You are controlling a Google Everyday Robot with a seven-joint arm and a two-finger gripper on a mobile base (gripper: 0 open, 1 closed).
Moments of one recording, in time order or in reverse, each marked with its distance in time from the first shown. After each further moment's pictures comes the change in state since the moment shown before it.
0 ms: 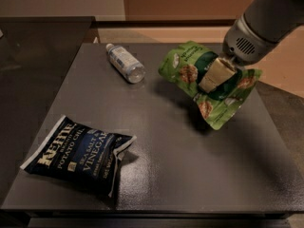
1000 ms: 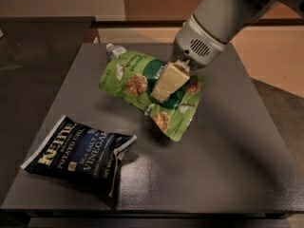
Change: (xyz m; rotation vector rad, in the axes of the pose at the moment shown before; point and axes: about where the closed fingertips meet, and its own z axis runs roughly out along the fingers) arm -0.069 0.096 0.024 -0.303 -0.096 -0.253
